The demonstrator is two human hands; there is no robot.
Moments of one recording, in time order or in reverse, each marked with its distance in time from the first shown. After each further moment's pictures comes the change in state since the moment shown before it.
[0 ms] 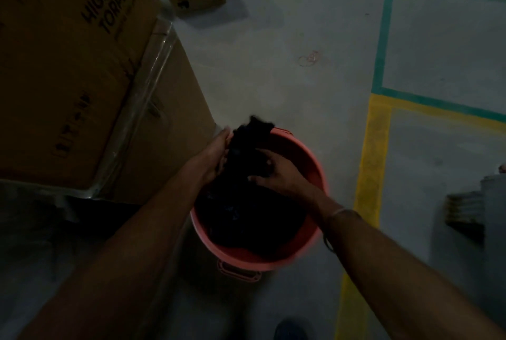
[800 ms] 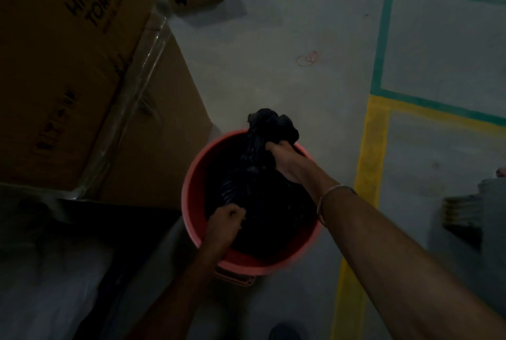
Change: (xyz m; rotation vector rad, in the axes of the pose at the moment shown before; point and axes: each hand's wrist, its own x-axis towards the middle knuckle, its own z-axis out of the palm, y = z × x) left_hand -0.019 -0.157 0.013 0.586 0.313 0.072; right_hand 0.046 -0.012 -0.021 0.776 0.017 0.609
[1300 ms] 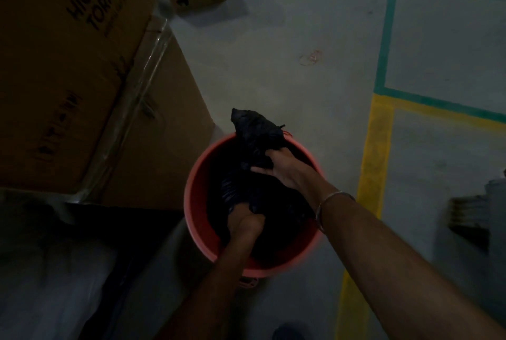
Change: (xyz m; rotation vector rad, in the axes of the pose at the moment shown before) left_hand 0.008 0.032 0.038 0.080 0.028 -0.230; right_hand -0.002 0.010 0.009 0.186 -0.120 0.010
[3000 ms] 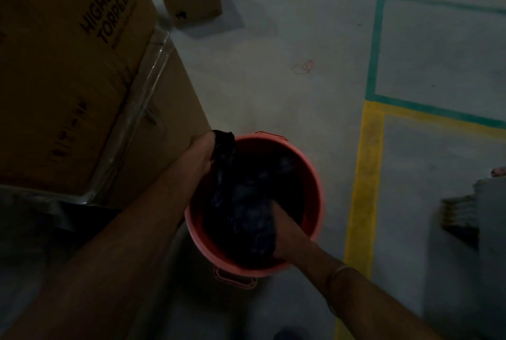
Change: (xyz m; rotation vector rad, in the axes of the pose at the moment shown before) left_hand 0.015 0.115 -0.142 -0.666 0.023 0.075; right_hand -0.088 0.124 -0.007 -1.166 -0.264 -0.917
